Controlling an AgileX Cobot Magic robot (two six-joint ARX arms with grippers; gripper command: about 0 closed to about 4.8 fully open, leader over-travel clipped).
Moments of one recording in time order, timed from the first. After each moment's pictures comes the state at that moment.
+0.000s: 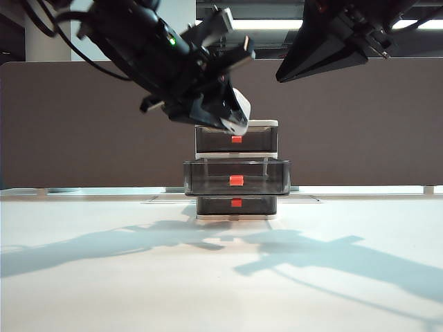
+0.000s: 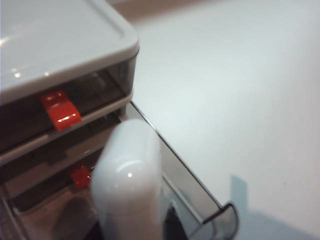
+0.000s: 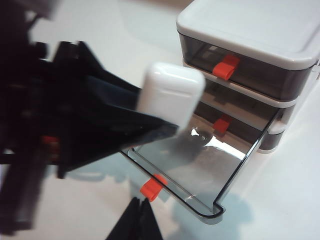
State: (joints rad) left arm -0.68 1.60 1.00 0.16 0.09 -0.11; right arm 0.56 1.13 0.81 -0.15 -0.18 0.08
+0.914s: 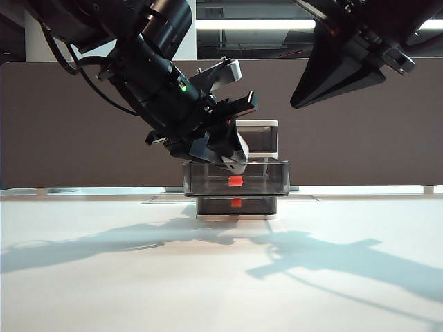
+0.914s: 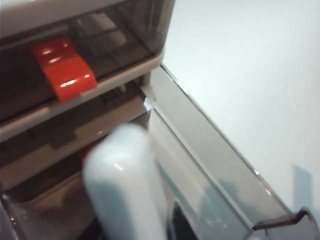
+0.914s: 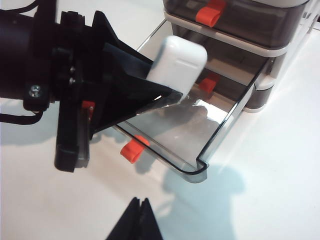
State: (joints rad) left arm -0.65 1.74 1.06 0.14 0.10 -0.08; right arm 0.56 1.13 0.79 -0.25 -0.13 0.07
